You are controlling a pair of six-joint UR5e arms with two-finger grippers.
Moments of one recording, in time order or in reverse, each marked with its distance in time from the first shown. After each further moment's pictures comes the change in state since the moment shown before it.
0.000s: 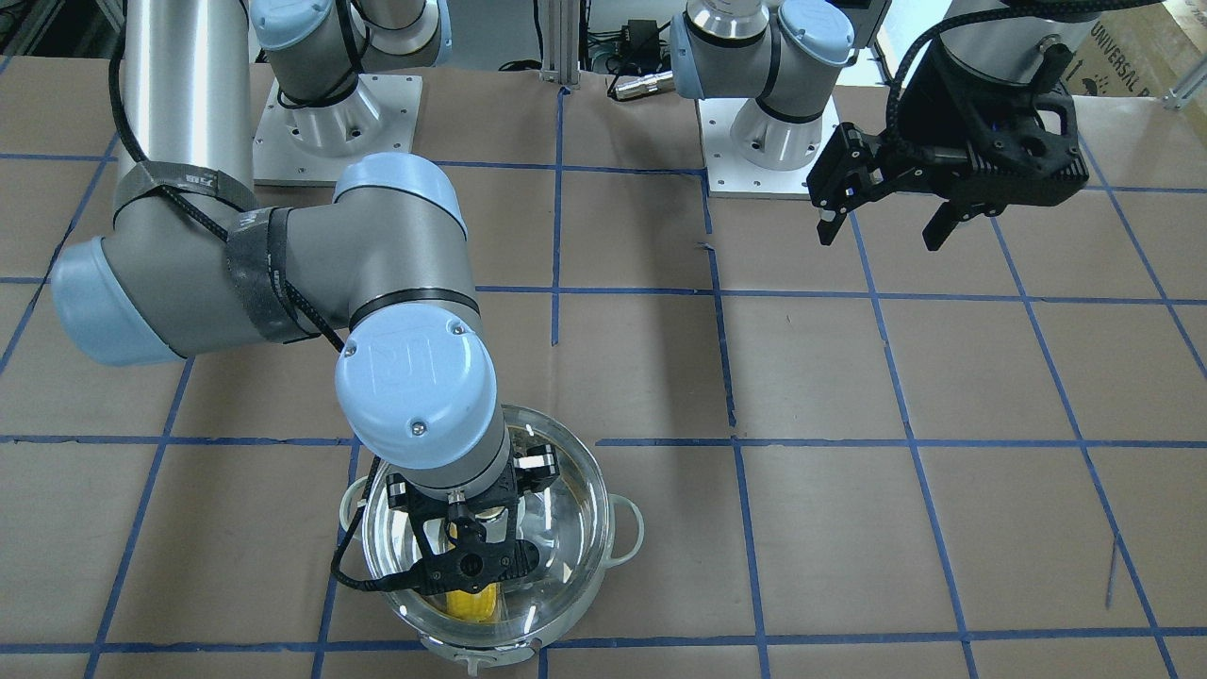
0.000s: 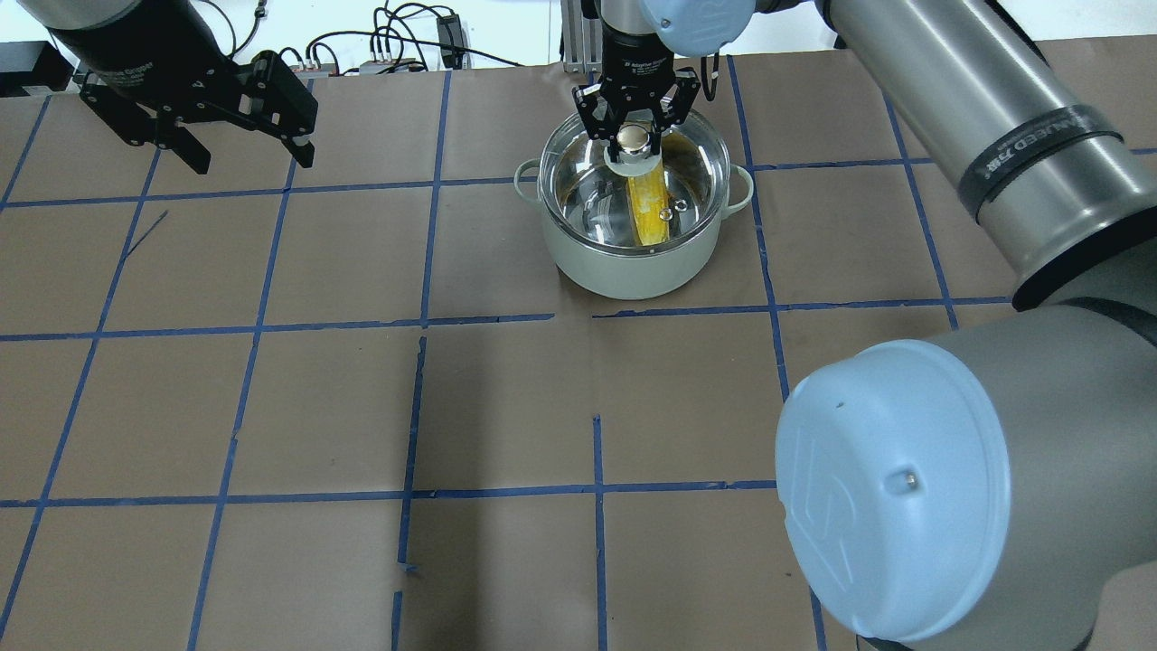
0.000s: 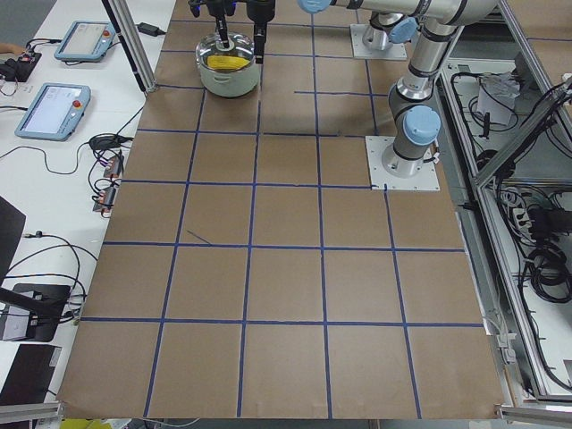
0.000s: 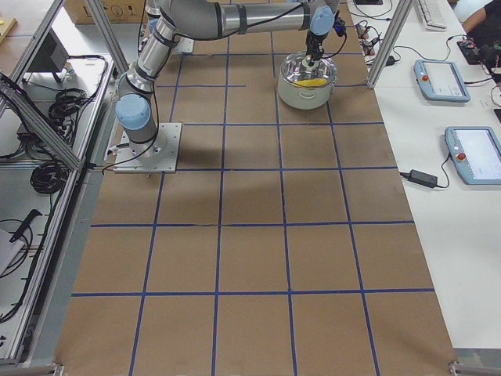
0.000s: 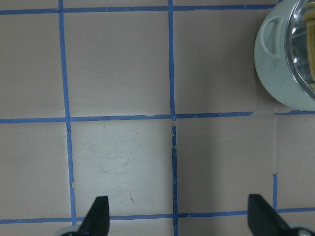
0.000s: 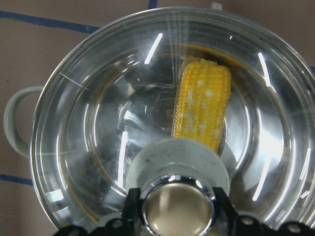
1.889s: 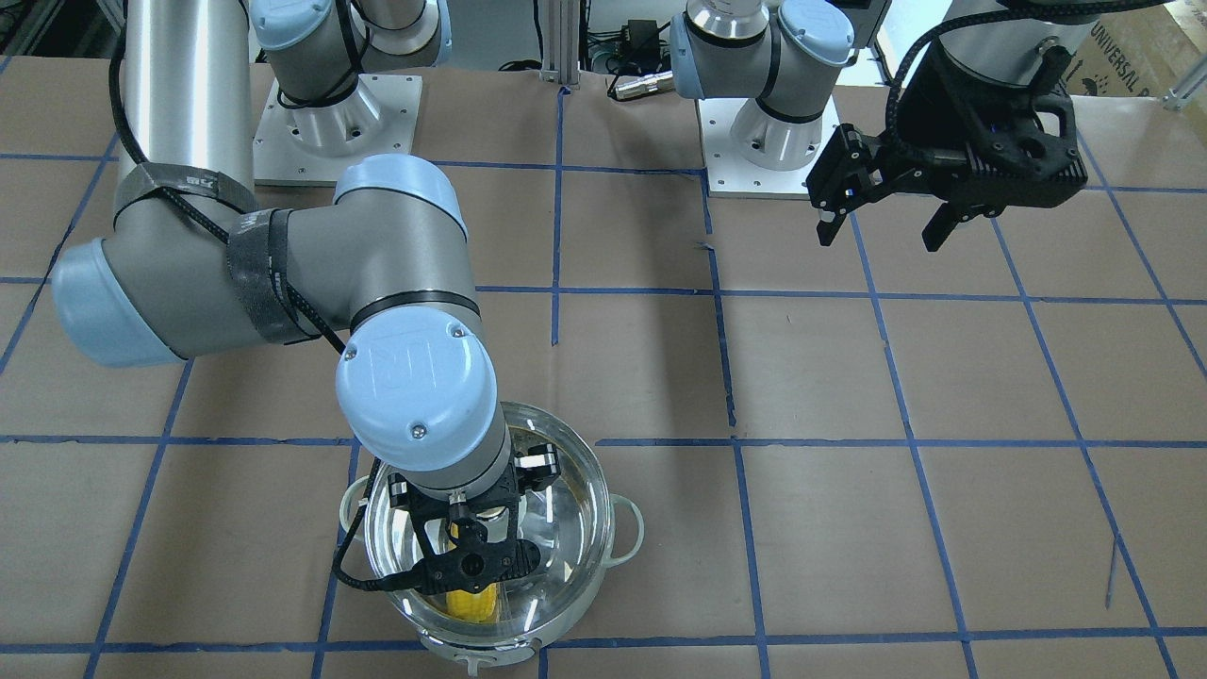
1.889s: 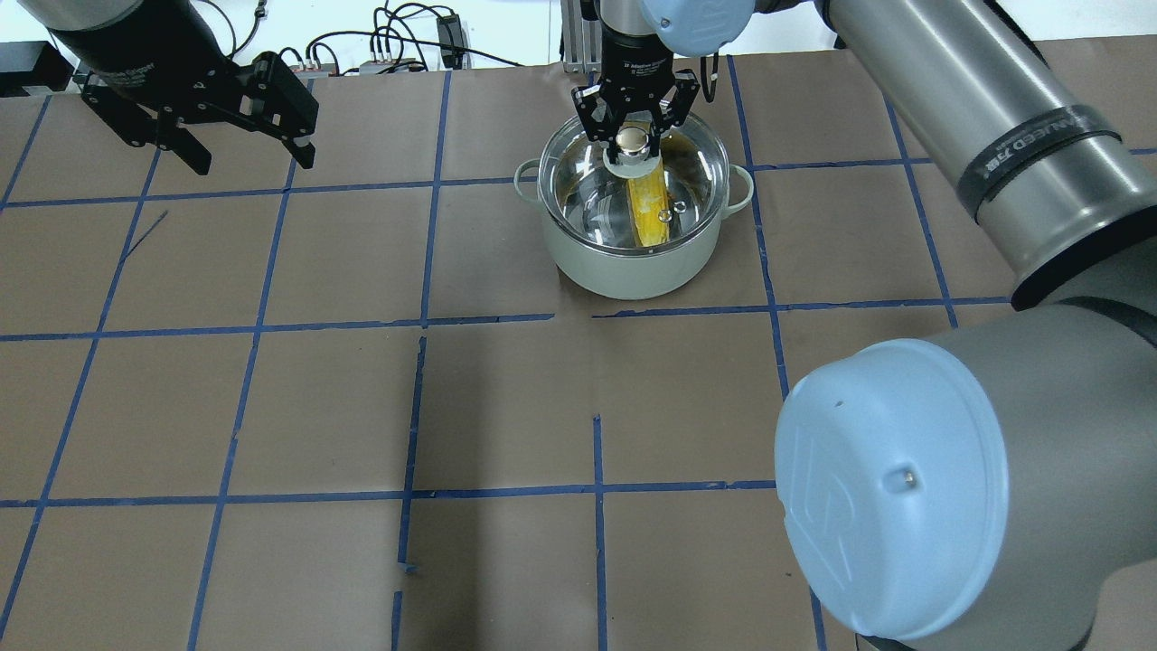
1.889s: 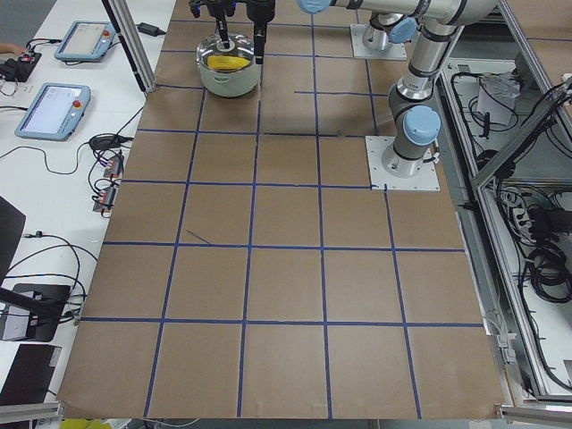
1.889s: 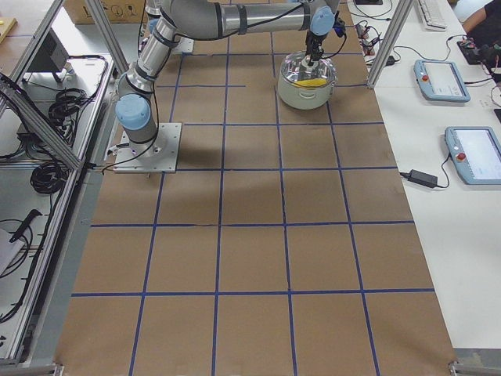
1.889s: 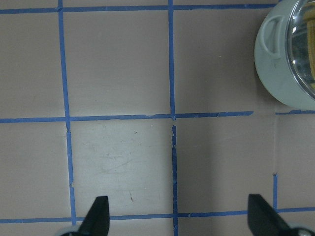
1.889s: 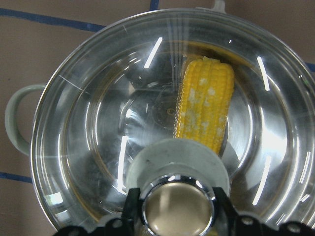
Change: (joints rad) left arm 0.000 -0.001 -0.001 0.000 0.000 0.000; right arm 0.000 0.001 -0.002 0.006 0.004 -0.001
